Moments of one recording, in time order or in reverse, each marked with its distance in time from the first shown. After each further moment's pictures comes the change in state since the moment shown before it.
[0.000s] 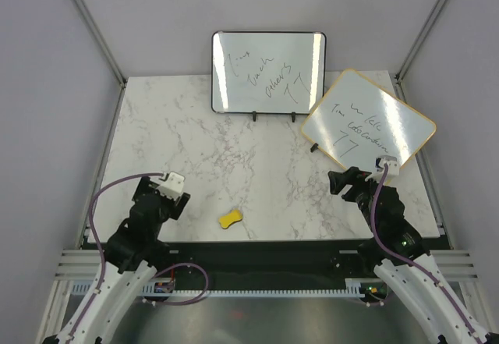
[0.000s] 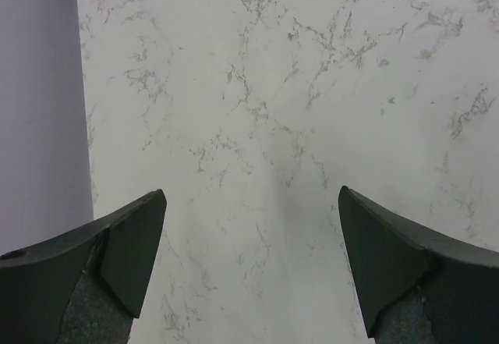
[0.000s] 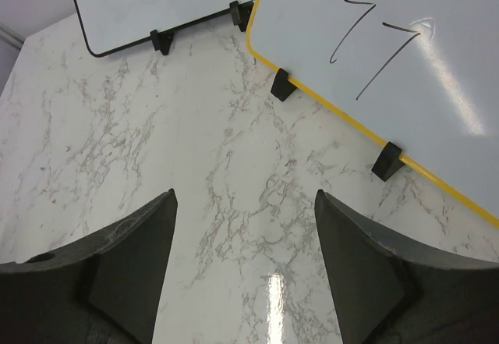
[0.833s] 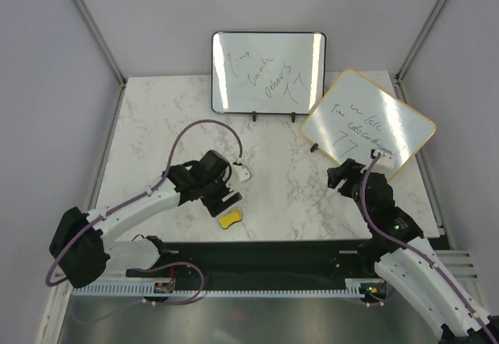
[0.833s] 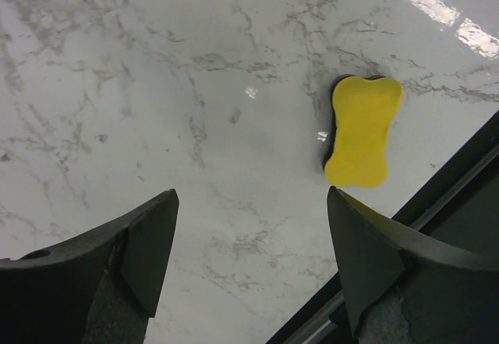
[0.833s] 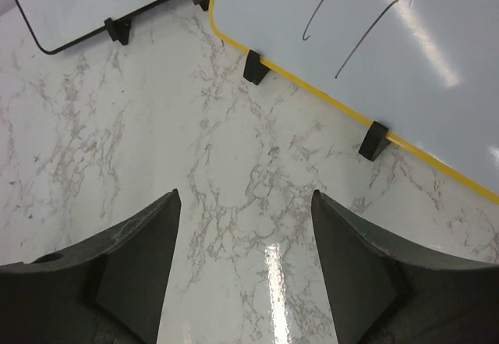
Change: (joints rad) left arm -0.278 1.015 0.470 -0.066 0.402 -0.025; right arm 0.000 0.178 0.058 -0.012 0.059 0.085
